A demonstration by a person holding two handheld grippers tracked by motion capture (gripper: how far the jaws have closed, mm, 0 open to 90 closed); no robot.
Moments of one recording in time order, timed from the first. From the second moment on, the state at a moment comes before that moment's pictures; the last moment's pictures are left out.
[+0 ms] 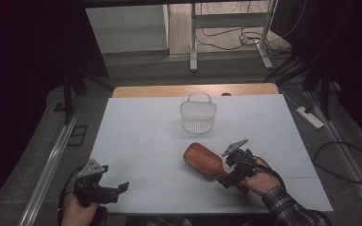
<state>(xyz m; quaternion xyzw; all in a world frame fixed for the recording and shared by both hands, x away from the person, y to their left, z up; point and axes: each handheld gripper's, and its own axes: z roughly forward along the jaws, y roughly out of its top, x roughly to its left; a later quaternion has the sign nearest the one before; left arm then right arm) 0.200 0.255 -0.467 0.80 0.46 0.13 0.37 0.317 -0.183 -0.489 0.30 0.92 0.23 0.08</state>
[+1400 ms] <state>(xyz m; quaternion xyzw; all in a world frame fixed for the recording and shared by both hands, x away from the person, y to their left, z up) 0.200 0.254 -0.467 0.80 0.46 0.13 0.37 0.315 -0.178 -0.493 0.30 0.93 0.20 0.08</state>
